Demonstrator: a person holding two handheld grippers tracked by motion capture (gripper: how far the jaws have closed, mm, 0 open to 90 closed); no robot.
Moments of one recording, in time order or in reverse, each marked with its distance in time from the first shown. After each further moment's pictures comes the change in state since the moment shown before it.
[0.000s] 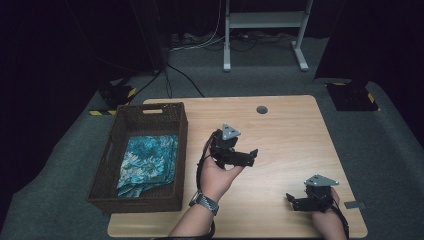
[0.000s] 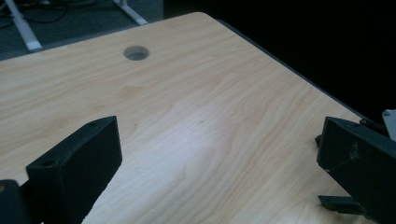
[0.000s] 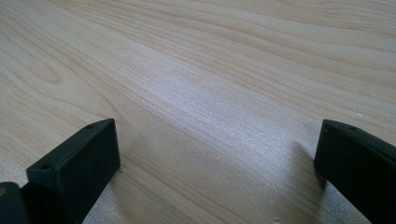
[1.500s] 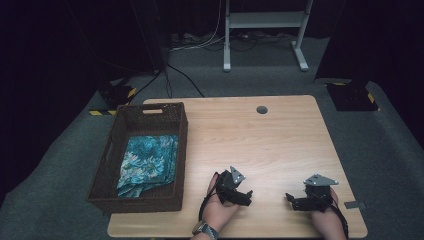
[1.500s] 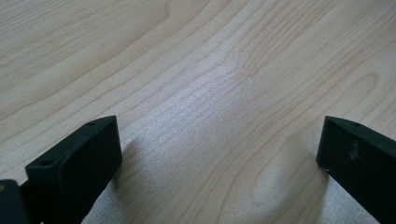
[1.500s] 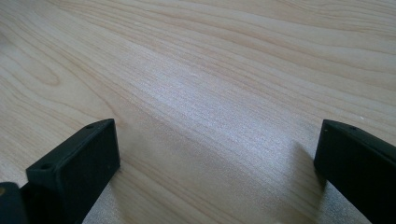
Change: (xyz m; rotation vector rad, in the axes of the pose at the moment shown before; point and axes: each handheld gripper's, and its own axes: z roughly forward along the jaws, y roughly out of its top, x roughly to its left) left arm -0.009 -0.136 0.060 0.224 0.078 0.137; right arm 0.000 0.001 0.001 0.000 0.001 -0.002
